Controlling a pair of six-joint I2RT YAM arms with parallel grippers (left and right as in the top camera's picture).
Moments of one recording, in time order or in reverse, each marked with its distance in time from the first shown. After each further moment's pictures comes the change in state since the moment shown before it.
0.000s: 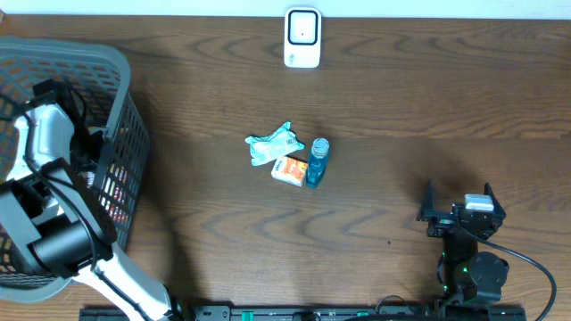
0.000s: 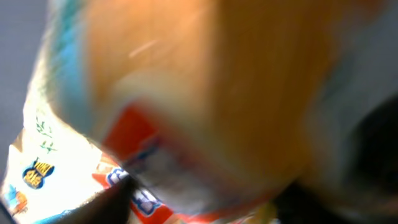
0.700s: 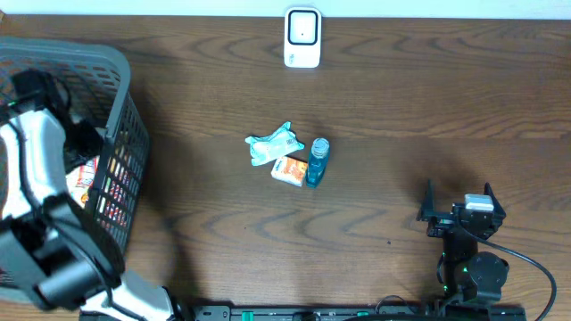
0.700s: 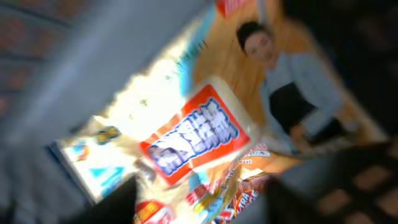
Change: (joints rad) left arm 0.011 -0.213 -0.019 0.033 -0.010 -0.010; right arm 0.000 0.000 0.000 0.000 0.000 0.000
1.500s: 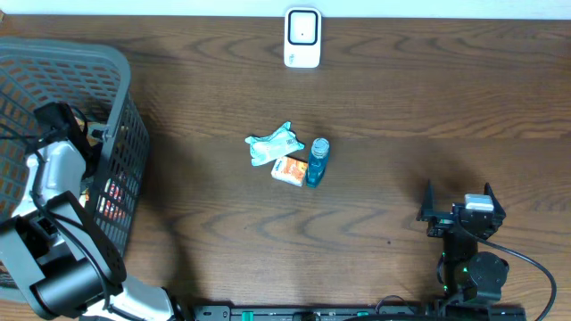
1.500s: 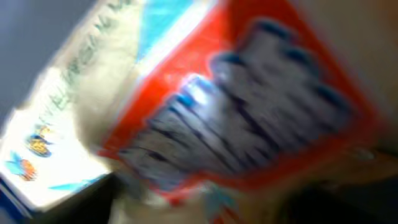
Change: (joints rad) left arm 0.012 -0.024 -0.343 0.370 -0.005 0.021; right arm 0.000 0.000 0.000 0.000 0.000 0.000
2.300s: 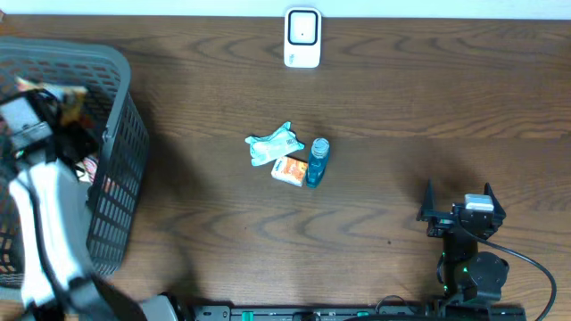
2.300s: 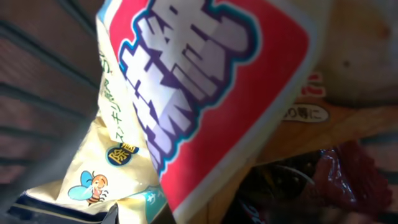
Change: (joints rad) left arm 0.000 -0.361 0.044 0.025 0.013 -0.033; right arm 0.000 0.000 0.000 0.000 0.000 0.000
